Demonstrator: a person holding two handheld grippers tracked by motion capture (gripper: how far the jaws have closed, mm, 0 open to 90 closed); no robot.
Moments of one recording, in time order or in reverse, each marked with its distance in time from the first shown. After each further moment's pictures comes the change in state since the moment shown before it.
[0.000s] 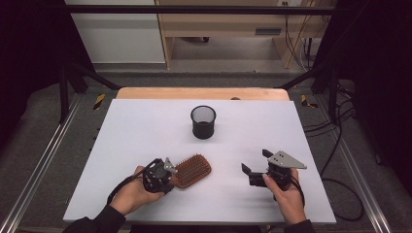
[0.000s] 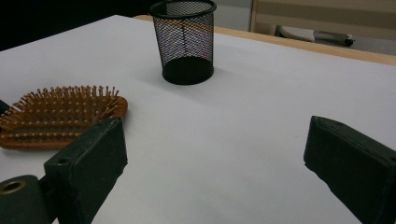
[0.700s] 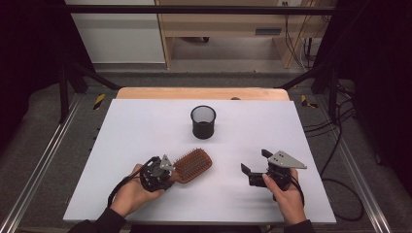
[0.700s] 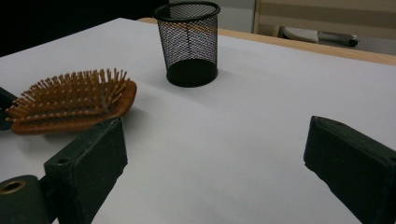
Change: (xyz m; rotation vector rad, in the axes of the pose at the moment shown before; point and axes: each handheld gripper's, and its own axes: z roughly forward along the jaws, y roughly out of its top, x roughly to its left) left arm 0.004 -0.001 -0.008 -0.136 0.040 -0.010; right arm 0.002 0.001 -0.001 -0.008 0.014 0.005
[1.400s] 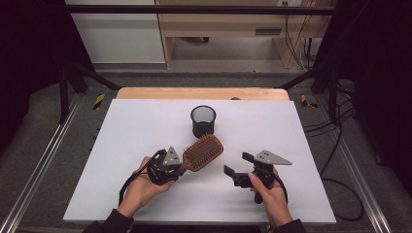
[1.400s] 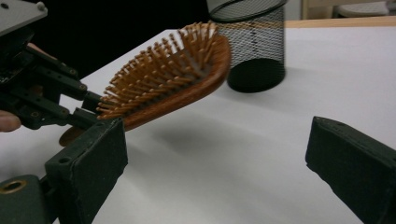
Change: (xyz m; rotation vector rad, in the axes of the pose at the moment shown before) left arm -0.003 0.021 0.003 -0.207 0.024 0.024; right arm 0.031 0.003 0.030 -0.002 0.186 0.156
